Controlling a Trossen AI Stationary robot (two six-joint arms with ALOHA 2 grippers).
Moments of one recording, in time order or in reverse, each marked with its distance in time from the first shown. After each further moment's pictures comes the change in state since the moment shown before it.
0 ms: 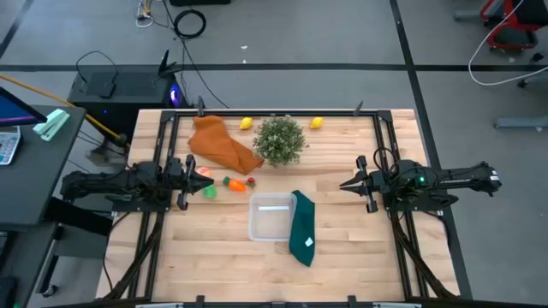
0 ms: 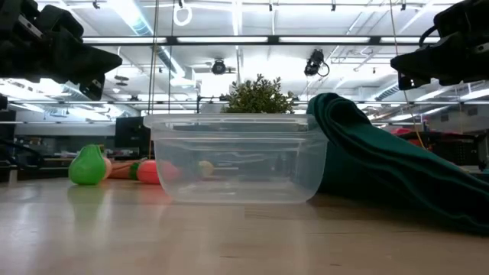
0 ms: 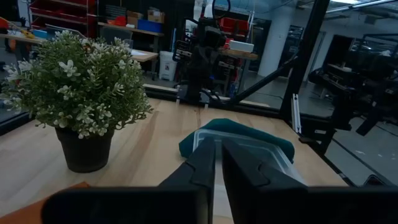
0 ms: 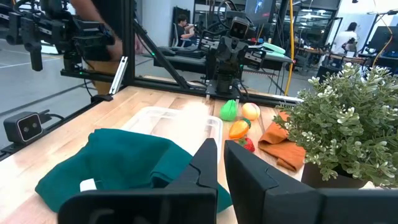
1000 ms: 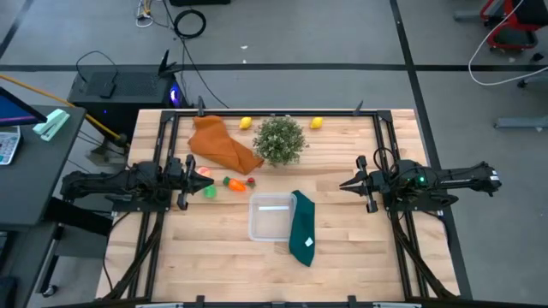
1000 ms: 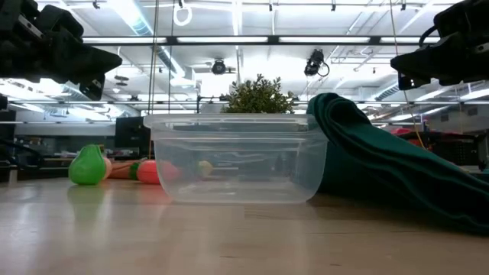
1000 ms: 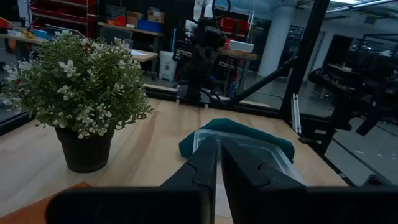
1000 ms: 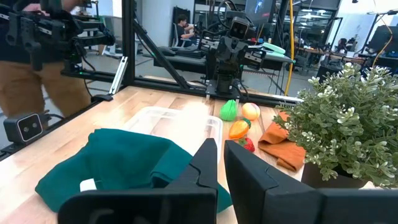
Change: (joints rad) left arm 0.000 0.000 0.000 0.000 0.000 0.000; right arm 0.000 0.000 0.000 0.000 0.000 0.000
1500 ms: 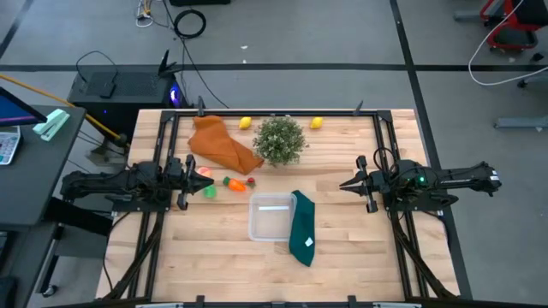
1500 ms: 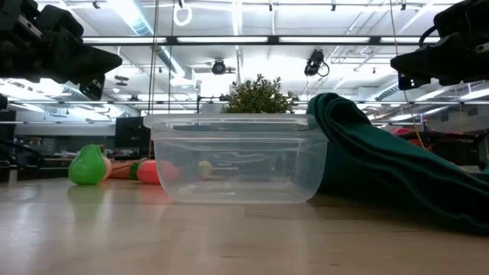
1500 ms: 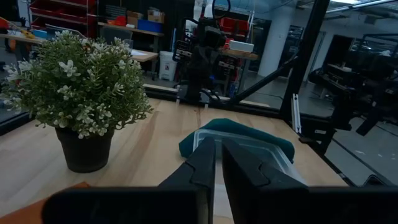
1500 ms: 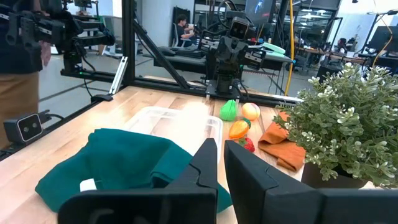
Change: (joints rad) left arm 0.000 0.000 0.000 0.000 0.000 0.000; right arm 0.000 0.000 0.000 0.000 0.000 0.000
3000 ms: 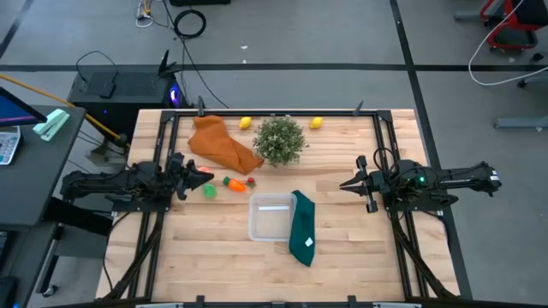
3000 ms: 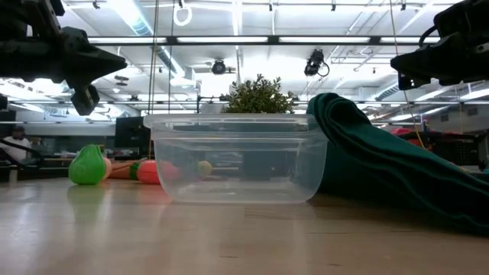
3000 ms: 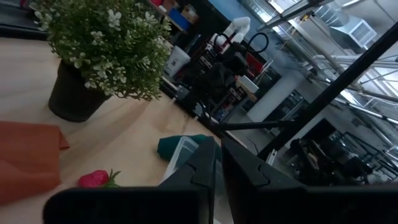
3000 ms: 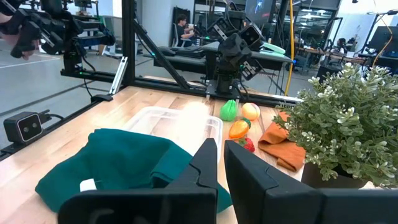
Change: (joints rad) left arm 0.000 0.000 0.000 0.011 -0.104 -0.525; right arm 0.000 0.000 0.000 0.000 0.000 0.000
